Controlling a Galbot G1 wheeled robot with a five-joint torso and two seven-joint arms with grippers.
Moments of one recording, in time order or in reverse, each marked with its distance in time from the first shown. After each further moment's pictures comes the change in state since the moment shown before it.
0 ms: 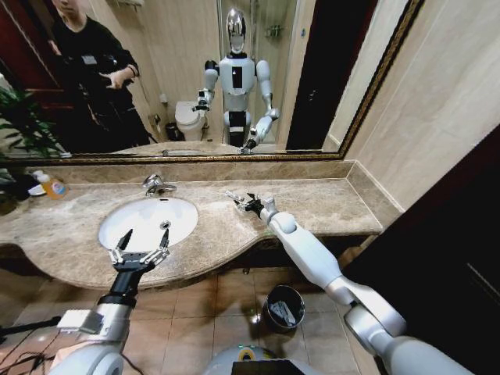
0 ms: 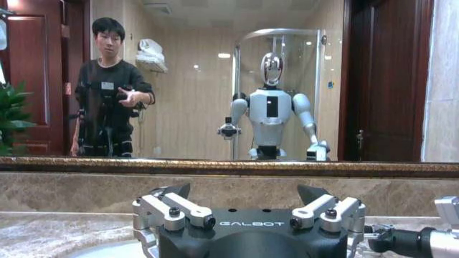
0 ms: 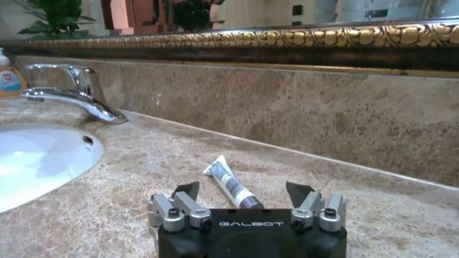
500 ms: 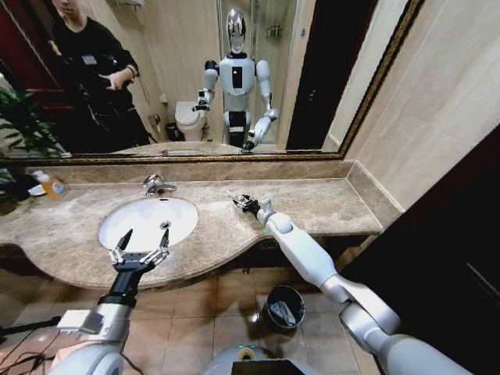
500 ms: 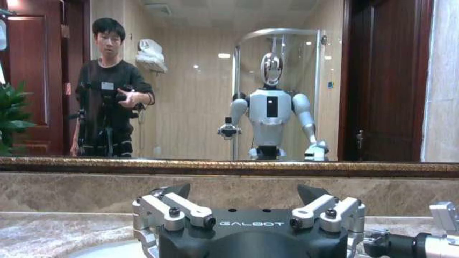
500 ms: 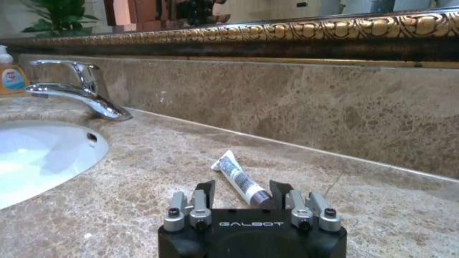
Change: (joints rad) left arm 0.000 0.000 0.000 0.000 0.000 0.000 0.000; right arm -0.004 0.020 -0.005 -0.026 -0.011 0.024 0.000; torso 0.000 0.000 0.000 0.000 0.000
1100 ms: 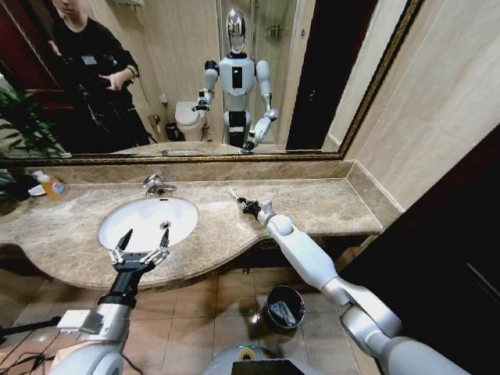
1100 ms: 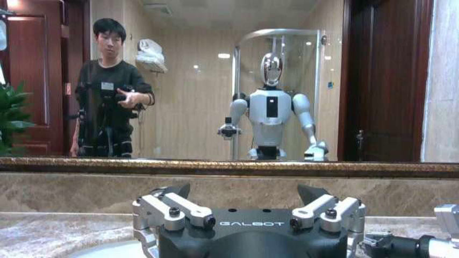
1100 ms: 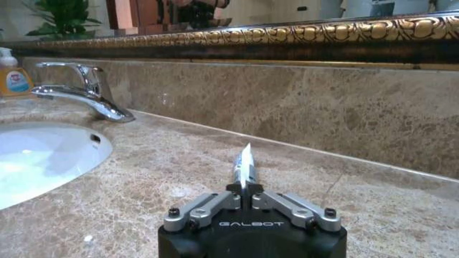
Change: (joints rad) left arm 0.000 0.000 0.000 0.000 0.000 0.000 0.000; right arm -0.018 -0.006 0.003 0.020 -0.004 0.005 0.000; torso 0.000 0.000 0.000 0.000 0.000
